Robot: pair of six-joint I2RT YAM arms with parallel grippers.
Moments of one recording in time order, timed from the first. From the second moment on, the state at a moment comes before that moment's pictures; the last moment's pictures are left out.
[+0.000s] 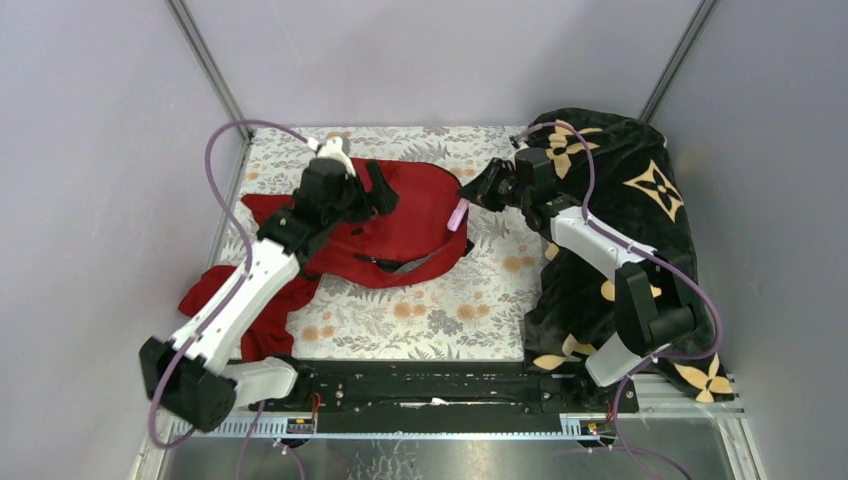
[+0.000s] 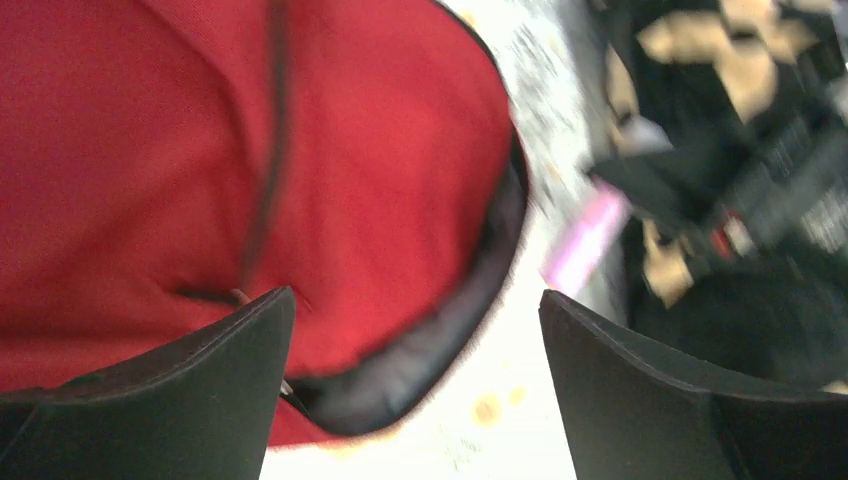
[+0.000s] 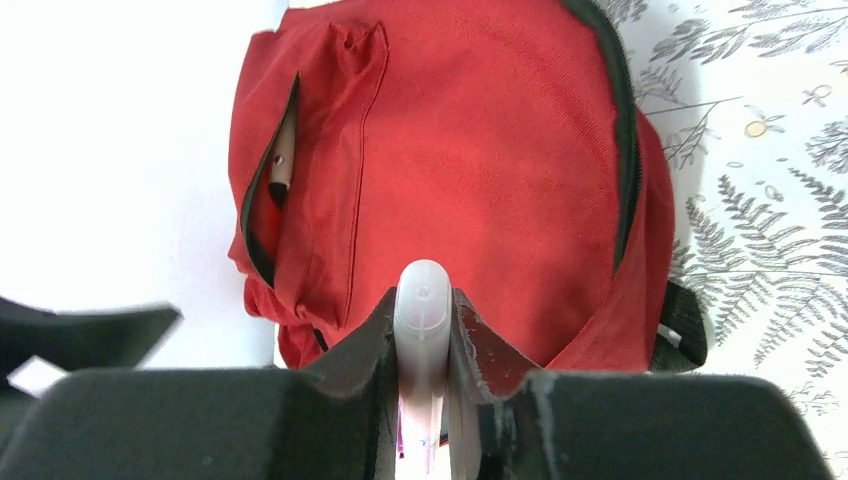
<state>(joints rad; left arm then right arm) -0.49 1.14 1.06 -0.42 0.00 -0.59 0.42 1.60 1.09 0.06 -0.35 0.84</state>
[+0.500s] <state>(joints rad) -0.42 1.53 1.34 -0.57 -0.33 -0.41 0.42 1.76 1.18 0.16 -0.39 1.01</state>
